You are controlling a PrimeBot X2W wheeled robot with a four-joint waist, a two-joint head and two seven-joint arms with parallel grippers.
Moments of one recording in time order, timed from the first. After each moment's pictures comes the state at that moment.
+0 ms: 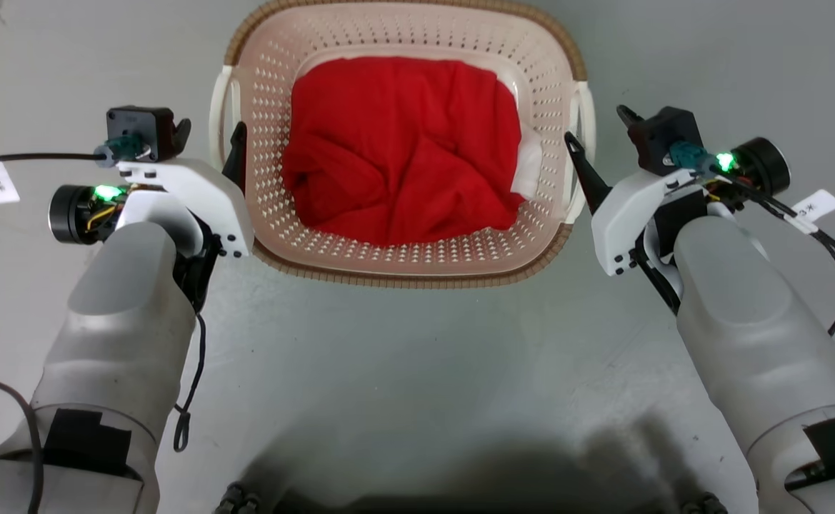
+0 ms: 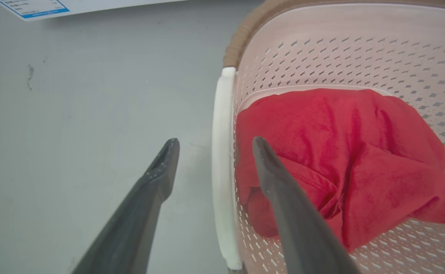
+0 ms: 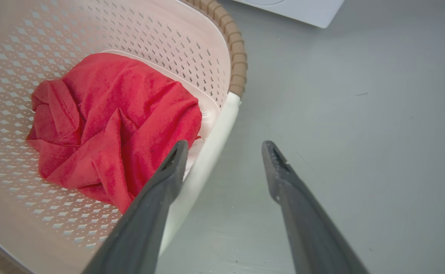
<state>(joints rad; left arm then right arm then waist) -1.03 0.21 -0.27 1.22 -0.35 -0.13 -0.23 -0.97 -0.05 0.21 1.12 -0.10 0.13 -0.26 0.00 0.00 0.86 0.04</state>
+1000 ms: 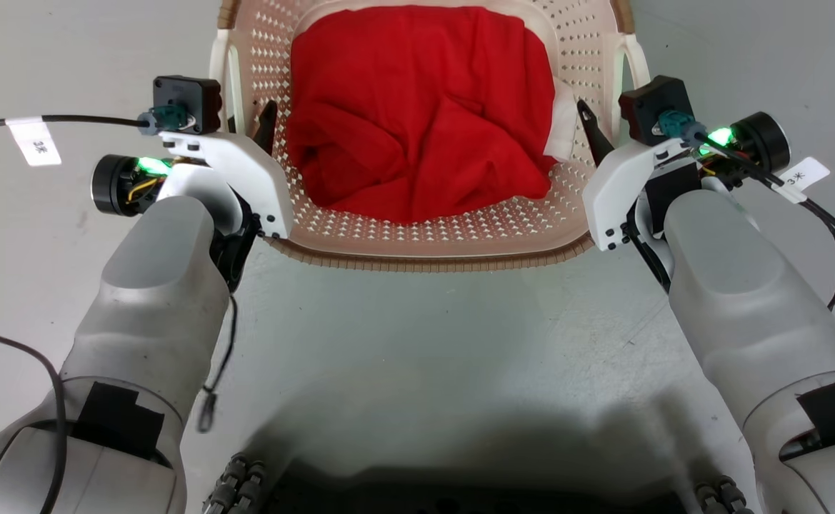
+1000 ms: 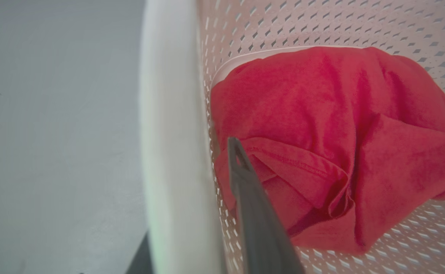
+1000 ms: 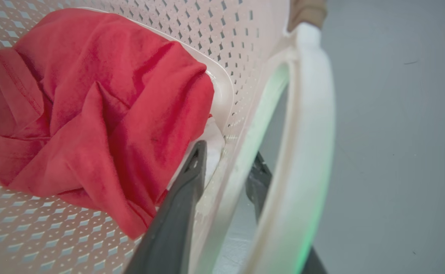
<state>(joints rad) -1.11 0.16 -0.44 1.27 -0.47 -0.13 -0.21 -1.08 -0.03 0.26 1.25 -0.08 0.13 -0.26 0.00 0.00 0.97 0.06</state>
